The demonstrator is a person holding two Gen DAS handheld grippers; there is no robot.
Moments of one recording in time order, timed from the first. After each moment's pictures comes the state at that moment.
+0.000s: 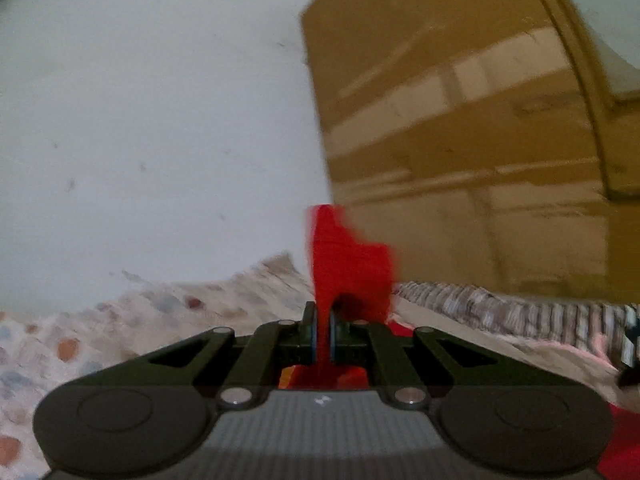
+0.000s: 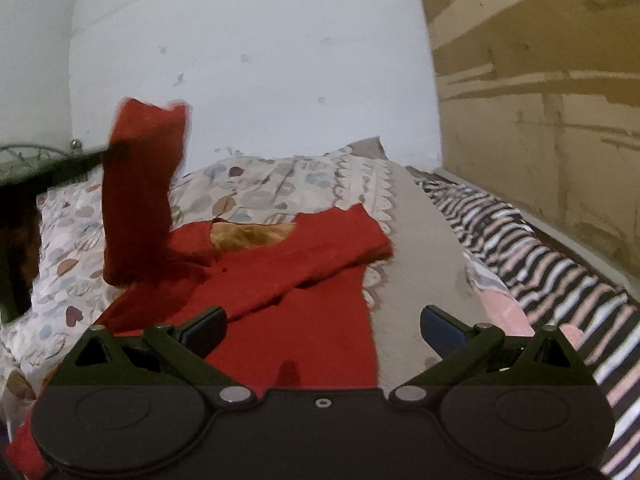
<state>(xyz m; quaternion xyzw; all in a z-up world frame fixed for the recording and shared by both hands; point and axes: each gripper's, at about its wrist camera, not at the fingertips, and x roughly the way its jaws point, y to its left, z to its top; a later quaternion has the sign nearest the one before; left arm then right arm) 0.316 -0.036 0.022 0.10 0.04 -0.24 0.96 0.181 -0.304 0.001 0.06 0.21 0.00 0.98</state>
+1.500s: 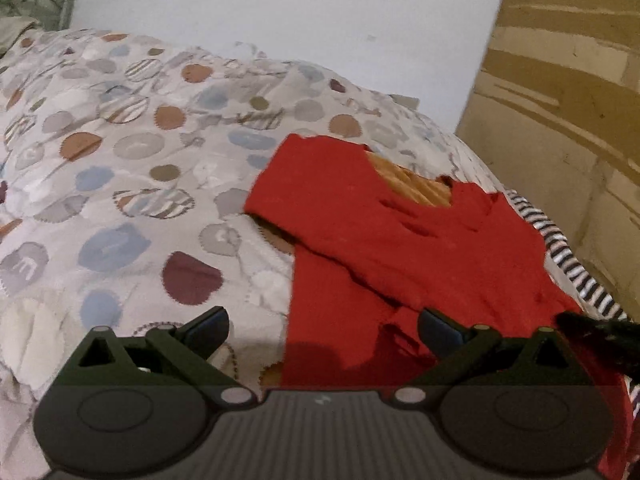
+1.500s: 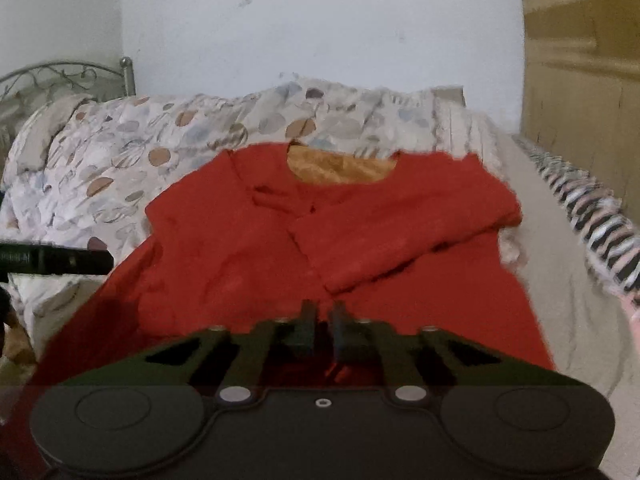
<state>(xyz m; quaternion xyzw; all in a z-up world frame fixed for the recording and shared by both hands) 0.308 0.099 -0.048 -0.11 0.32 -0.08 0.94 0.267 -0.205 -0.027 -0.01 0.27 0.09 0.96</state>
